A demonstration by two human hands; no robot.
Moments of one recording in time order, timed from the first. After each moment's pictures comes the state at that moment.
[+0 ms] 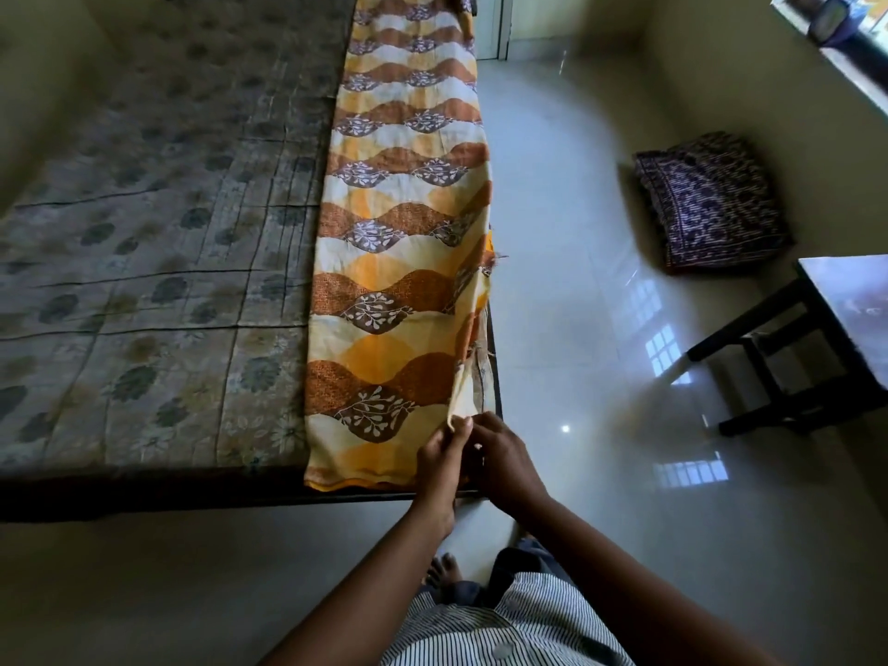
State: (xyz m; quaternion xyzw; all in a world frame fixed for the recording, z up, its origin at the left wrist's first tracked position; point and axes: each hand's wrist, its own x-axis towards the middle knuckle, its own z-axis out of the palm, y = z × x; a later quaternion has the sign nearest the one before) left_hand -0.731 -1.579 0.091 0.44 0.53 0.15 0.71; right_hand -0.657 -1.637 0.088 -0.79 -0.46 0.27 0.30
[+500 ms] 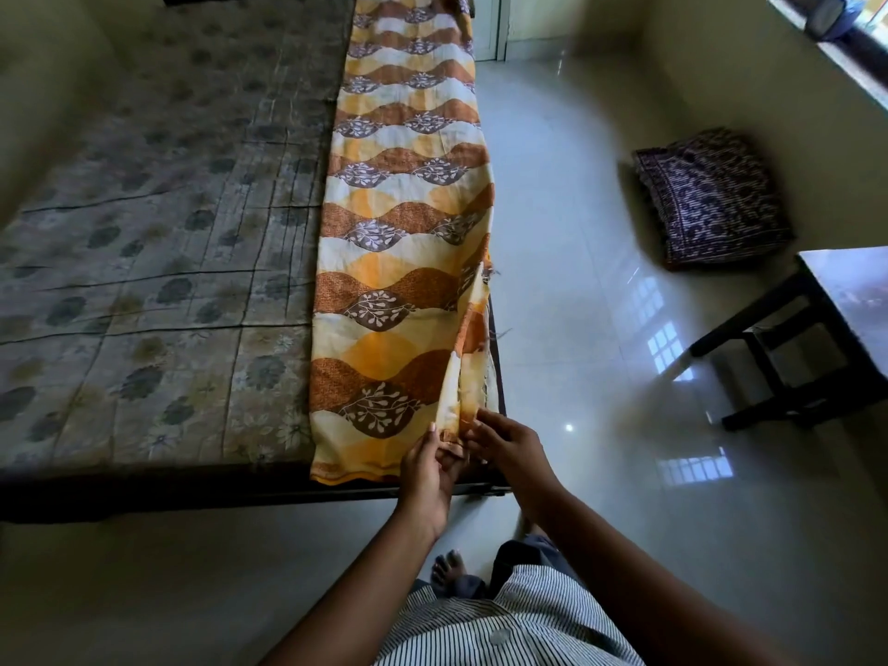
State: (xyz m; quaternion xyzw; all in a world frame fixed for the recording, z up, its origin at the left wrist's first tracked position) left_hand -0.751 -1.573 0.089 0.21 0.52 0.23 0.79; right_hand -0.659 -1.642 0.091 -0.63 -0.07 0.50 0.58
